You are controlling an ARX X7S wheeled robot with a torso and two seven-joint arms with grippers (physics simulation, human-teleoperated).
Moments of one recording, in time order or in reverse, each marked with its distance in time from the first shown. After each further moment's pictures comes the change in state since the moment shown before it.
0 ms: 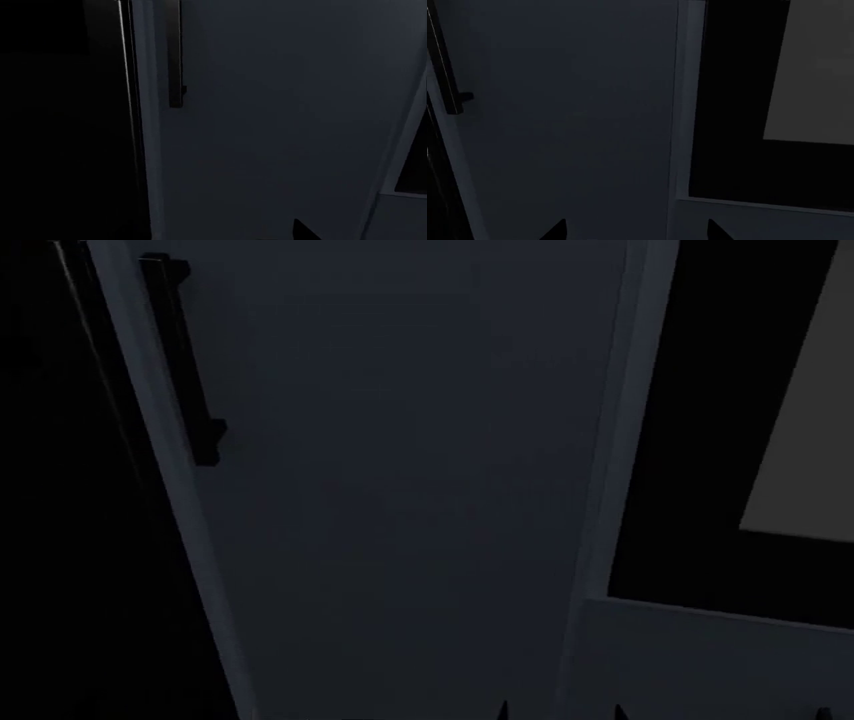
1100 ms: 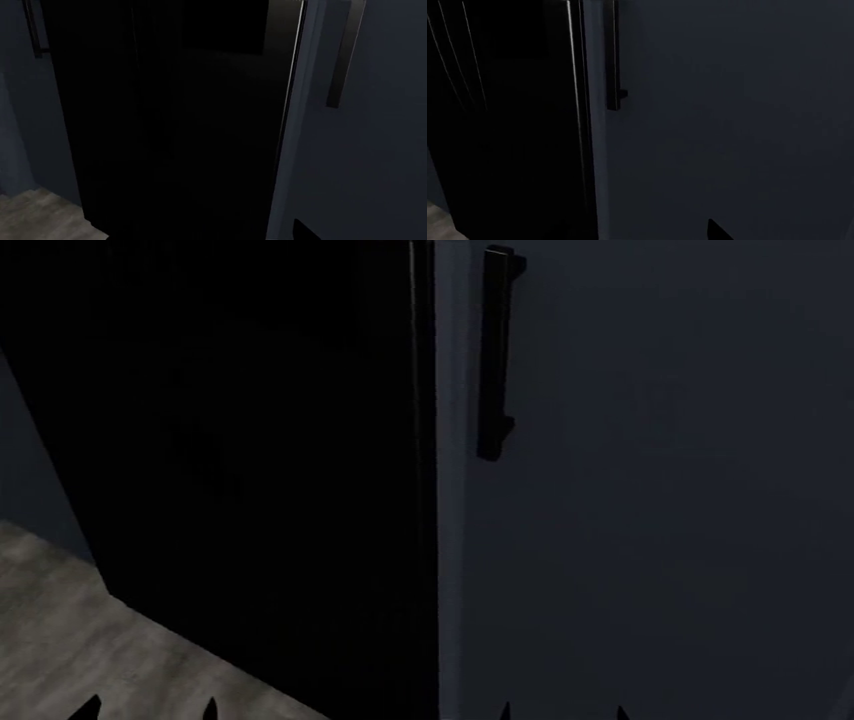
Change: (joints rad) left arm -0.005 -0.064 0.064 -0.004 -0.080 0.008 -0.064; right arm 0.008 0.058 -0.075 0.005 0.051 -0.004 0.089
